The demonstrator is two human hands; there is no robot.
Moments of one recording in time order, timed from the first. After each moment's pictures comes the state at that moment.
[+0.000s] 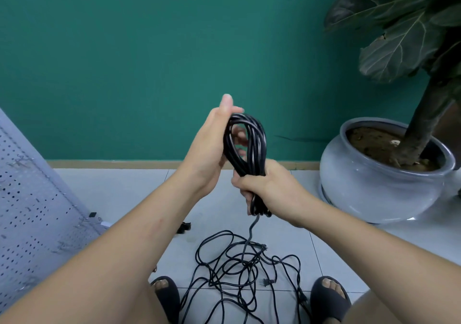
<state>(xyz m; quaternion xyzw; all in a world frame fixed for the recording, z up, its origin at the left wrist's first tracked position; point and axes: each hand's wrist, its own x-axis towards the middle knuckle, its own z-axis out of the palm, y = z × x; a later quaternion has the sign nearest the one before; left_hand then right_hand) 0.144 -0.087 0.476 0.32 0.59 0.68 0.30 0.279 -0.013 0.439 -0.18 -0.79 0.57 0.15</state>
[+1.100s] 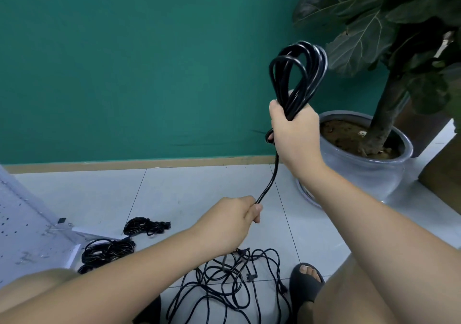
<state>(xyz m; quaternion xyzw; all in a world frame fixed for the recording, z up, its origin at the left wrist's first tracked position) 0.219 -0.097 0.381 0.55 0.76 0.24 0.26 0.296 0.061 0.470 -0.33 -0.69 0.42 0.49</state>
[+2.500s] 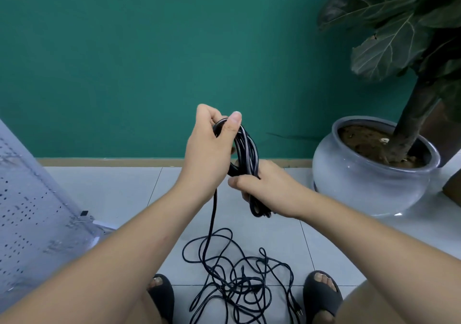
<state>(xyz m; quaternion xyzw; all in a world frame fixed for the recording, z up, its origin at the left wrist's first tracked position) 0.158 -0.097 0.465 0.35 0.68 0.64 0.09 0.283 -0.008 0.442 -0.17 -0.86 0.46 0.10</state>
